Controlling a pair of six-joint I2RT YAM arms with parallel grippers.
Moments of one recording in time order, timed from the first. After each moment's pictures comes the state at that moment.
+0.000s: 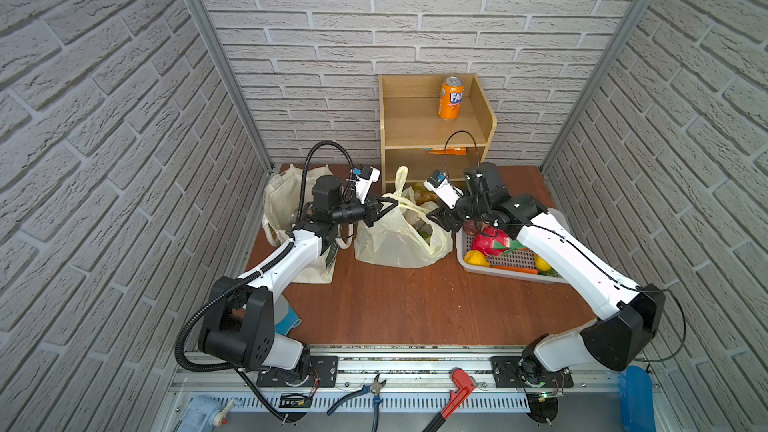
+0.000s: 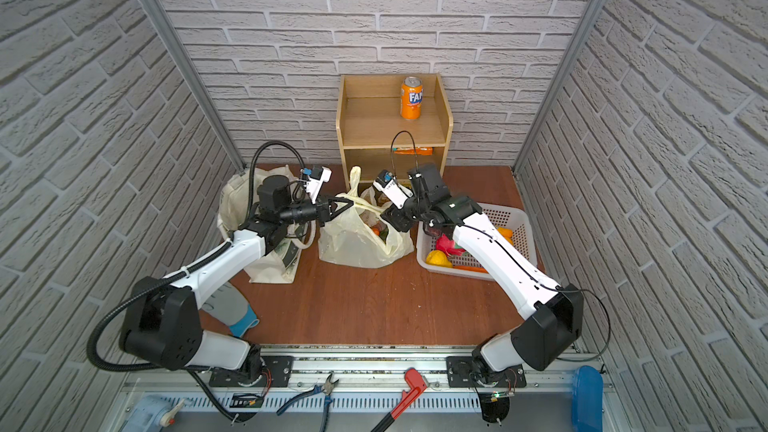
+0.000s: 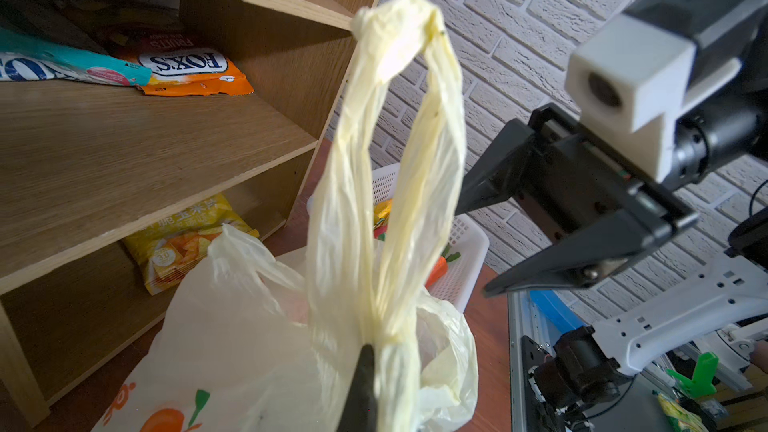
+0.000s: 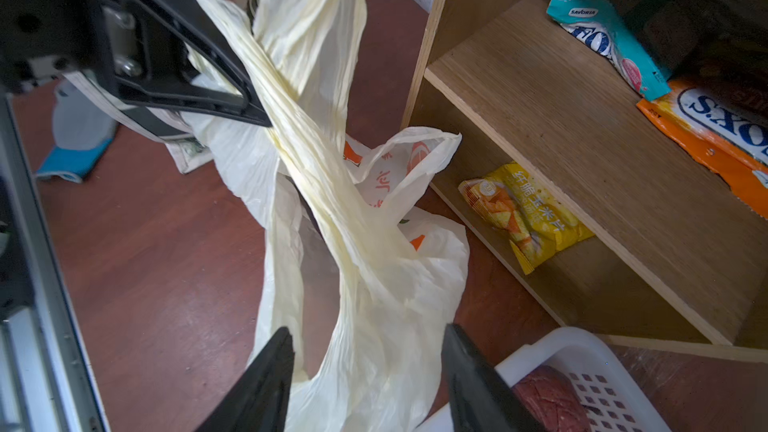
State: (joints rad) left arm -0.33 1.43 0.98 0.22 0.90 -0.28; right arm 0.46 1.44 1.48 -0.76 -0.26 -0.20
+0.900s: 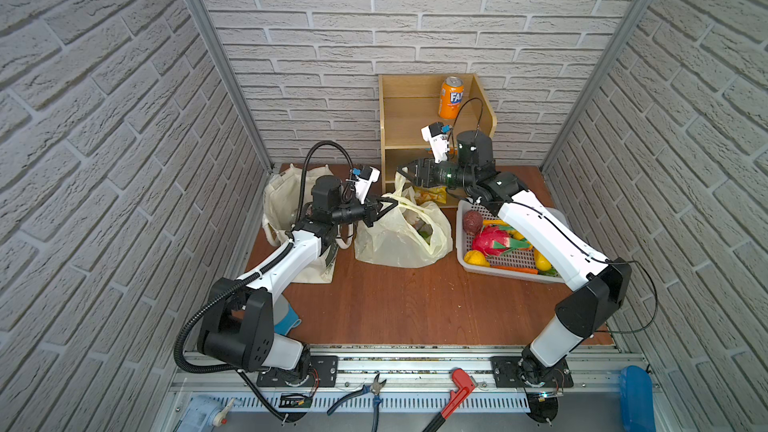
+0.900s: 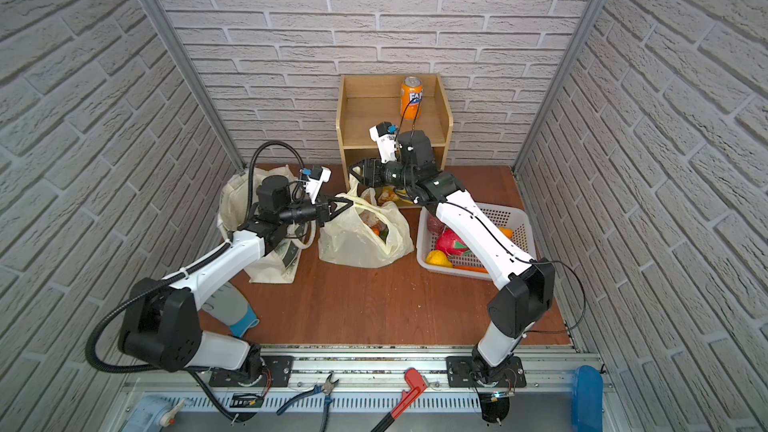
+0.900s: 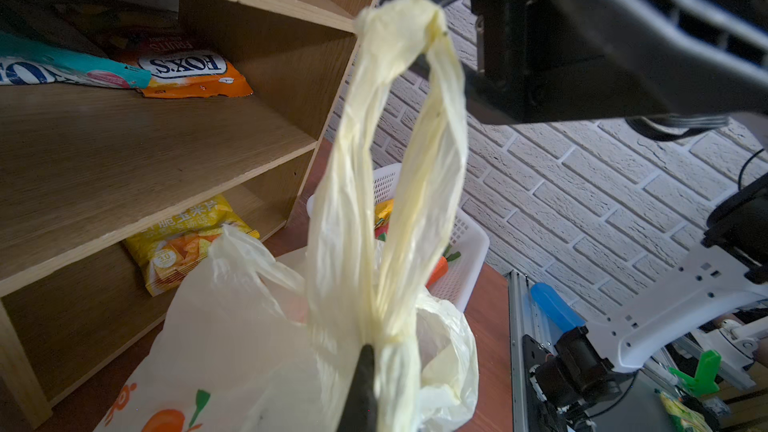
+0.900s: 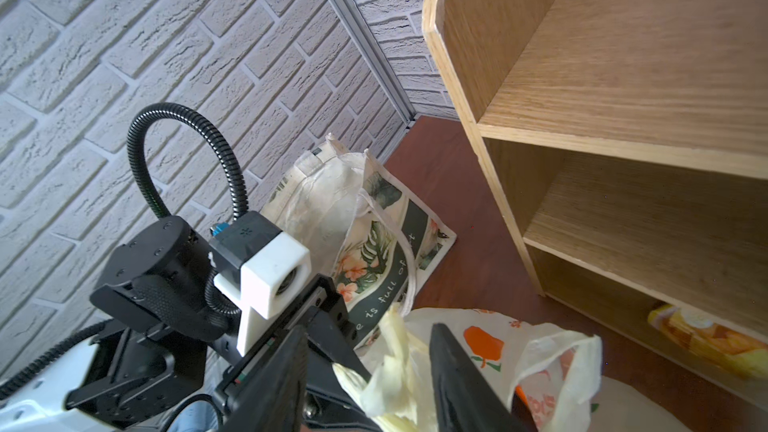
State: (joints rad) left arm -0.33 1.43 0.98 0.21 0.90 -0.27; right arm 0.49 1.68 1.74 -0.41 -0.45 0.47
